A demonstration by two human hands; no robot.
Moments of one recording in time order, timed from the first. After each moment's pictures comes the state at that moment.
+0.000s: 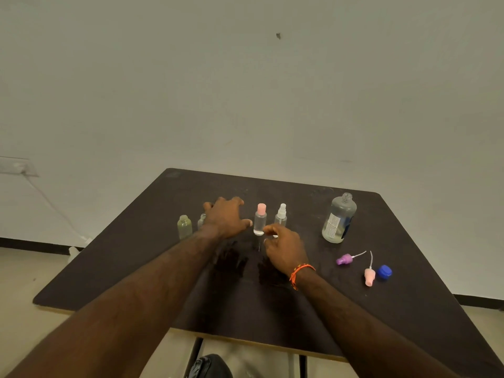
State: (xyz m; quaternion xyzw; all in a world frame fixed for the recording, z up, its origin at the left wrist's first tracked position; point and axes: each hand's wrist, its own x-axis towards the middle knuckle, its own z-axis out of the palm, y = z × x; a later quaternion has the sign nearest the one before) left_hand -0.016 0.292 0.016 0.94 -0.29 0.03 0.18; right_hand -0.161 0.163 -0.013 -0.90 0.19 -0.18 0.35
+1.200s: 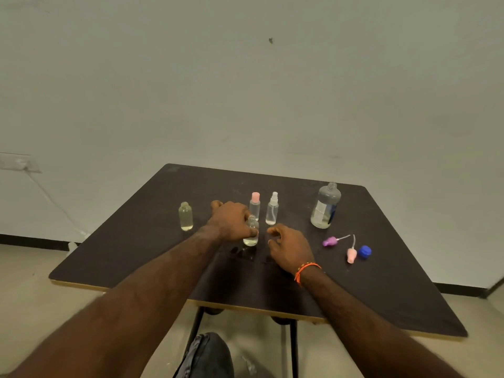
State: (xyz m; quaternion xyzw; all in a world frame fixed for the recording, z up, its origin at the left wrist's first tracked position) left_hand -0.088 0.308 0.024 0.92 -0.37 0.04 0.13; right_hand -0.220 0.161 -0.018 -0.94 0.16 -0.17 0.25
